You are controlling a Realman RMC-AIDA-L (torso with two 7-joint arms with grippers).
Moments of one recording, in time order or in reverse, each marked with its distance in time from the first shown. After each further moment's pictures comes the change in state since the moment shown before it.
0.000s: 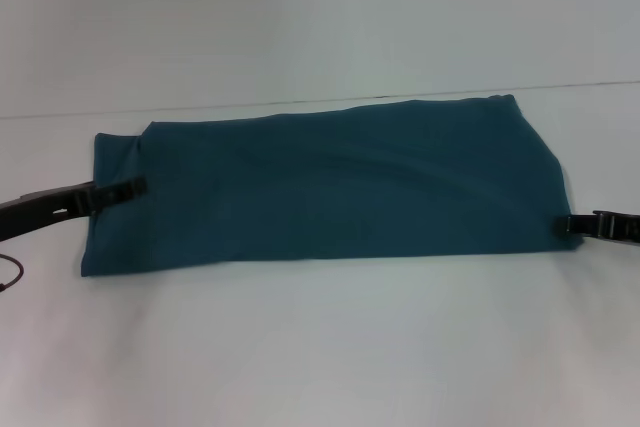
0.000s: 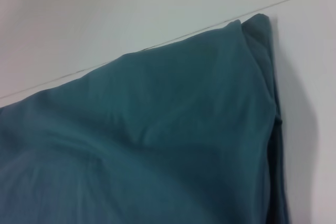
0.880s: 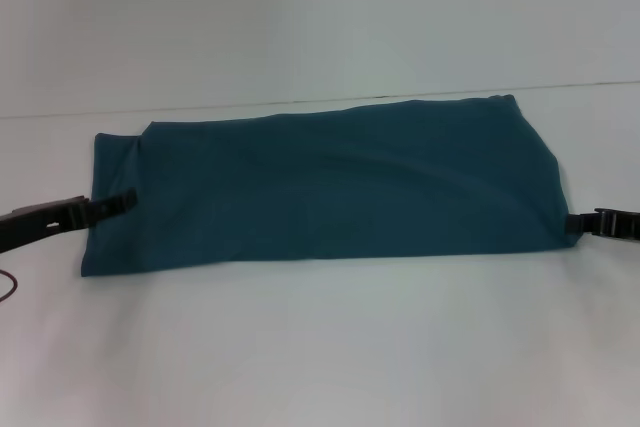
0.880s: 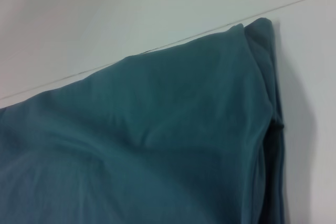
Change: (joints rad) left arm 0.017 -0.006 0.006 -0.004 0.022 -0.039 -0.006; right arm -0.001 -0.002 0.000 -0.008 0.002 -0.008 -0.005
